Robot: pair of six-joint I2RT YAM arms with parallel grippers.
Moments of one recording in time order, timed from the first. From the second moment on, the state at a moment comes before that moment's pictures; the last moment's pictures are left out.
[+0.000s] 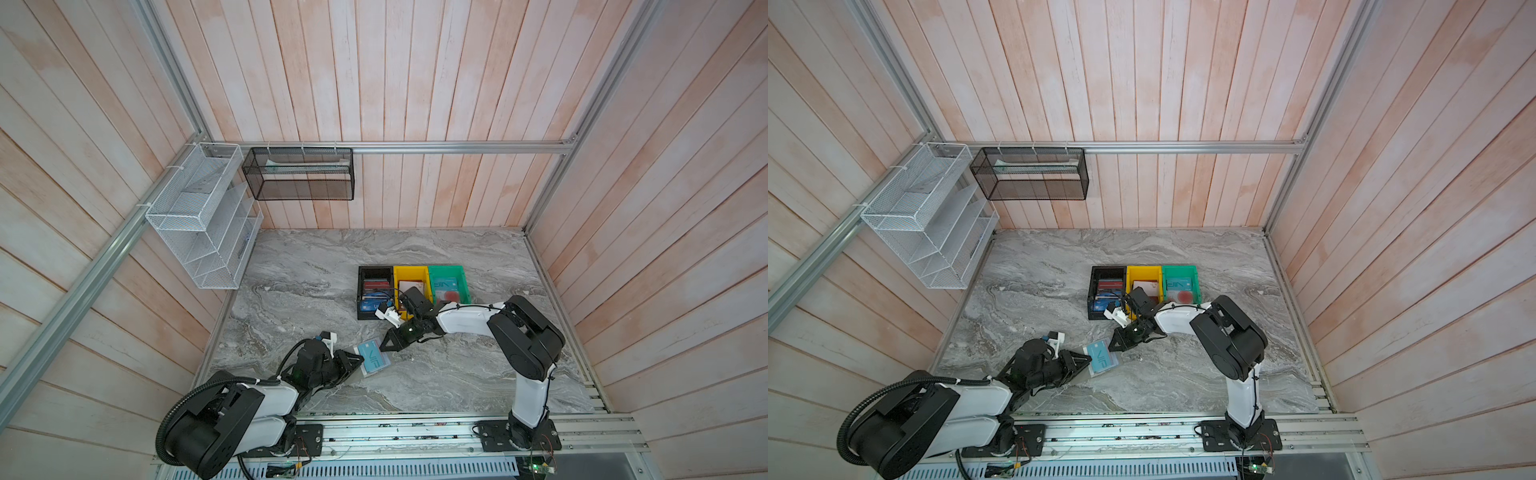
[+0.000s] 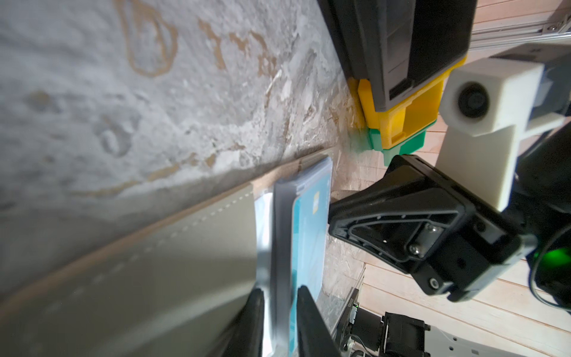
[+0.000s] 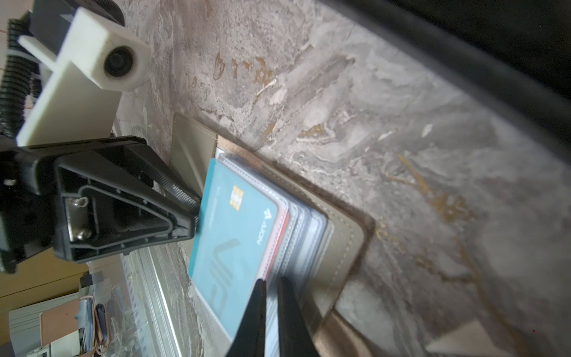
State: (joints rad) left arm -0.49 1.28 0.04 0.64 0.46 -1.16; right arm 0.77 1.92 1.05 -0.21 -0.69 0.26
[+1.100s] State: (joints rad) left arm -0.48 1.23 0.02 0.61 0.45 -1.17; right arm 0.77 1.93 1.04 -0.19 -0.72 0.26
